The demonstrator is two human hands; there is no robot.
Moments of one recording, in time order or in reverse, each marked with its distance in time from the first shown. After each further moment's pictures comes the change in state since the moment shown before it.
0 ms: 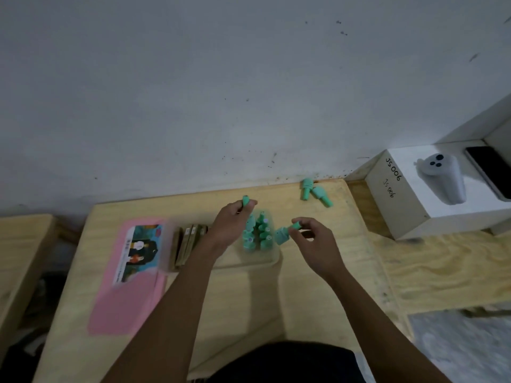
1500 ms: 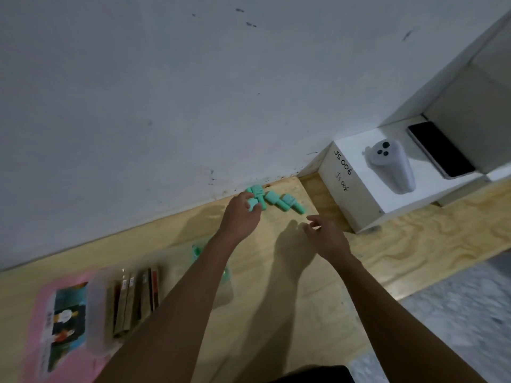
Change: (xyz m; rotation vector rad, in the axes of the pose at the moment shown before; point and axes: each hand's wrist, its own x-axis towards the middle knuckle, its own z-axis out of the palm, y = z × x) left_hand 0.111 0.043 0.125 0.364 -0.069 0.027; right_hand 0.095 0.103 -0.102 -0.470 0.088 0.353
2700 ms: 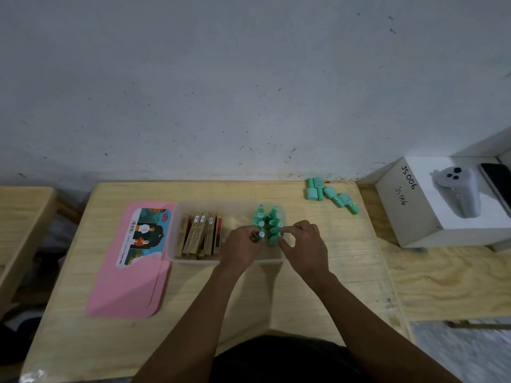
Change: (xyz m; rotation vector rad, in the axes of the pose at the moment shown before) left_hand -0.135 -0.141 -0.044 -0.004 0.254 -0.036; right_hand -0.129 -0.096 0.108 -0.297 0.102 -0.551
